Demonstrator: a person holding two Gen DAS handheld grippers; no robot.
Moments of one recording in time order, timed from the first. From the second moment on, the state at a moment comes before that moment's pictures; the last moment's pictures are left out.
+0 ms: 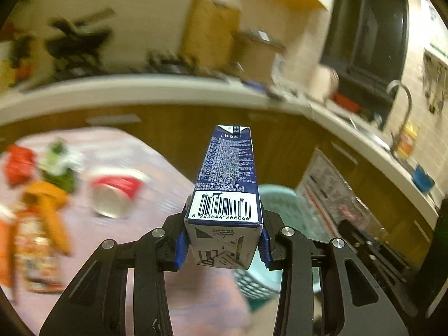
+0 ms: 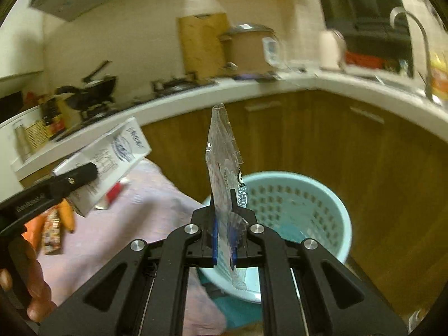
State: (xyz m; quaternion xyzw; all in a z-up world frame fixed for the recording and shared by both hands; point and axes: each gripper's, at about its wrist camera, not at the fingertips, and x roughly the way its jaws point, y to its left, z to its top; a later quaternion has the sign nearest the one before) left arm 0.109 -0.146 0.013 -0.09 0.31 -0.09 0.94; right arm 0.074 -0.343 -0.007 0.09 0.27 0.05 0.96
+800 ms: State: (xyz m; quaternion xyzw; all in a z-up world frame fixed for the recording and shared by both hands) left arm 0.186 -0.227 -0.088 -0.07 0.47 -0.17 0.86; right arm 0.144 -0.391 -0.109 0.19 0.43 0.01 0.88
